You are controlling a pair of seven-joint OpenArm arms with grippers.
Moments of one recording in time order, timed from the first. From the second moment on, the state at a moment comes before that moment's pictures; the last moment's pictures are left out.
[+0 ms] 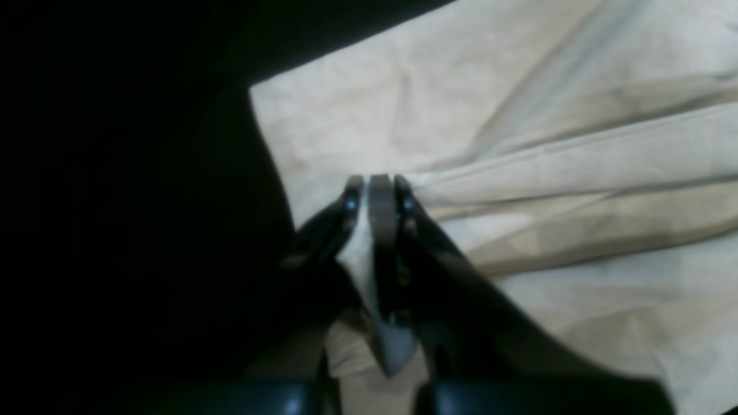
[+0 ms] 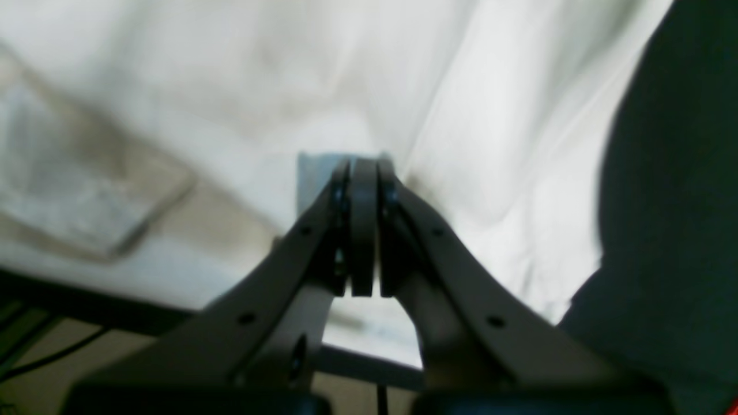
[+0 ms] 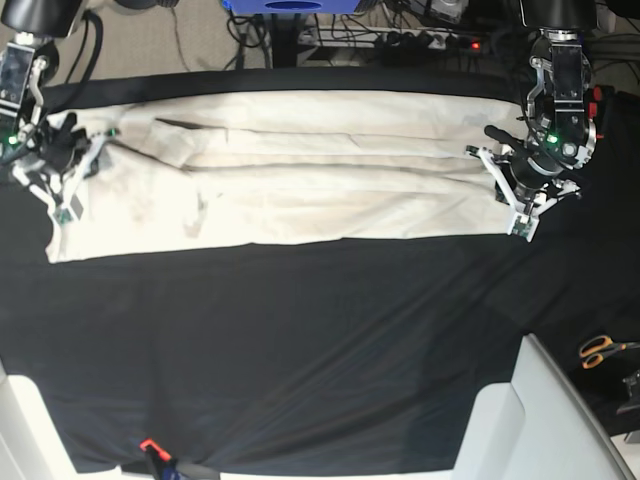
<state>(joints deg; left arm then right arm) 11.7 -17.8 -11.9 82.9 1.5 -21.5 33.9 -9.0 9.2 24.6 81.7 0.3 40.2 -49.4</state>
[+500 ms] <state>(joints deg) 11.7 -17.6 -11.7 82.5 1.6 -21.6 34.1 -3.2 10.8 23.9 91.4 0.8 40.7 -53.5</state>
